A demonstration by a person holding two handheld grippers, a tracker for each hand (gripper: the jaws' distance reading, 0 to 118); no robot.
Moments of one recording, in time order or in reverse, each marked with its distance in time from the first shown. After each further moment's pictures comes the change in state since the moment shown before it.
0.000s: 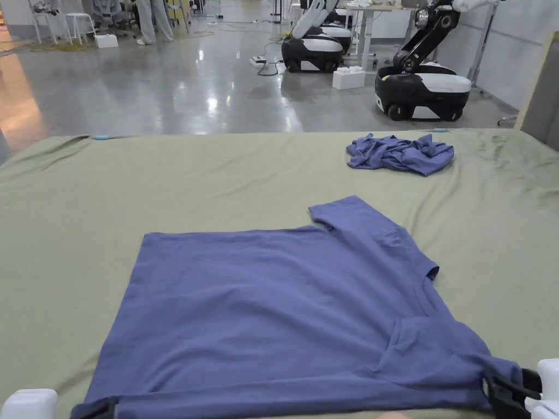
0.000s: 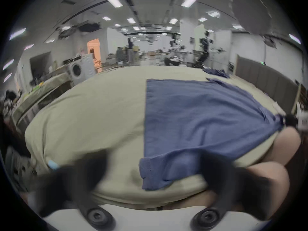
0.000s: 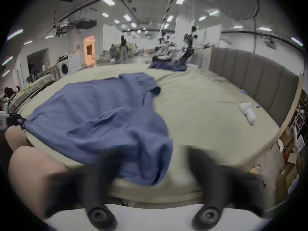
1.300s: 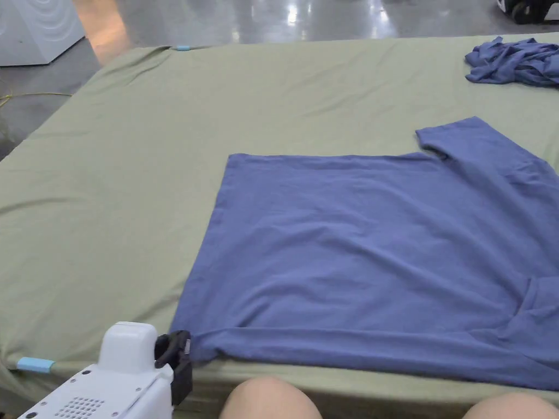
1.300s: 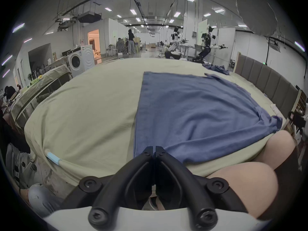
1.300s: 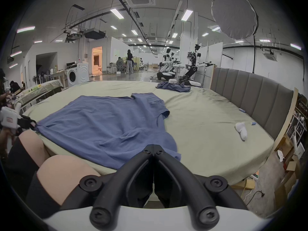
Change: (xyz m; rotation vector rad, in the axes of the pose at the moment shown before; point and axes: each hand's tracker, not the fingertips) left arm 0.019 0.008 0.020 -0.088 -0.040 -0.013; right arm -0.040 0.033 0.076 0.122 0.065 0.051
